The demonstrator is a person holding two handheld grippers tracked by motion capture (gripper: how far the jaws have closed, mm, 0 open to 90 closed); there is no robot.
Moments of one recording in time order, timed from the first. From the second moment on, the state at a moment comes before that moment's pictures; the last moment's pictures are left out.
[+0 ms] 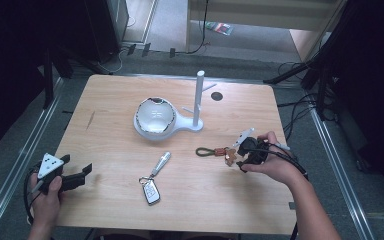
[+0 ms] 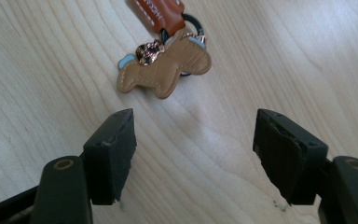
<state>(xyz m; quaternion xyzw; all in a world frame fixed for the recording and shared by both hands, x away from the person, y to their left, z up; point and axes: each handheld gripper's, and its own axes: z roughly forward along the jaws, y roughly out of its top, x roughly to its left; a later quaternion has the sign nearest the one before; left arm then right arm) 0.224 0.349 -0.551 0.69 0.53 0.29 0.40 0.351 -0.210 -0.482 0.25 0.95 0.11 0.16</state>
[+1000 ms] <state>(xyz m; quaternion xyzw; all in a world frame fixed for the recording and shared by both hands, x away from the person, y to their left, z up) 0.225 0.349 -0.551 0.70 0.52 0.28 0.40 0.396 -0.166 -0.469 0.16 0.98 0.07 0.08</state>
